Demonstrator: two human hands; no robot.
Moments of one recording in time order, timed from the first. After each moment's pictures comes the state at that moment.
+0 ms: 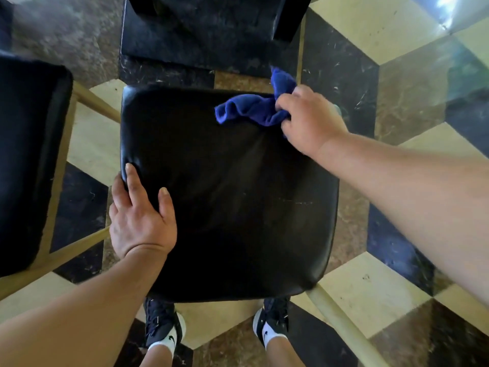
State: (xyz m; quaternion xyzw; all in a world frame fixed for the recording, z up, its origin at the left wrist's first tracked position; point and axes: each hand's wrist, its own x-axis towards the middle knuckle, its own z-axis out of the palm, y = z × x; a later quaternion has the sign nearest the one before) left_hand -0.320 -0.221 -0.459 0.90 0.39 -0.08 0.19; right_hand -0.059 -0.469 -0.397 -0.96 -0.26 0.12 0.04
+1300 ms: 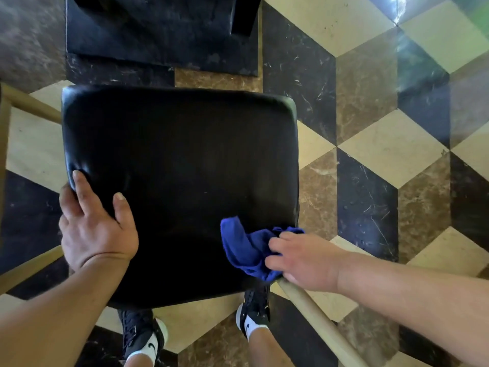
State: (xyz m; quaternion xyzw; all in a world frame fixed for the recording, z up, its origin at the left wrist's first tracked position) left_hand -0.324 -0.218 -0.465 0.91 0.37 -0.06 0.17; right_hand -0.255 -0.595 -0.358 -0.75 -0.49 0.43 0.02
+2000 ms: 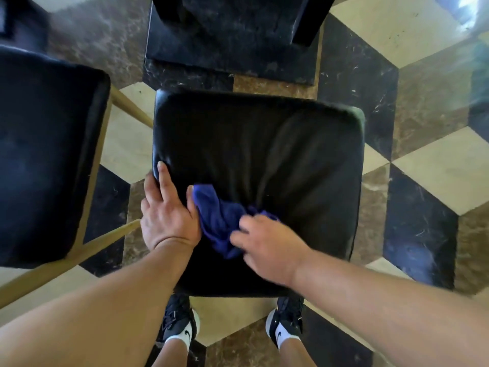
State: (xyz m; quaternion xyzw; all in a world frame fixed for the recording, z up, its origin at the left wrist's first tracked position) left_hand -0.317 -0.220 -0.454 0.90 0.38 -0.10 0.19; right_hand -0.266 -0.425 -0.384 -0.82 -0.44 0.34 0.13
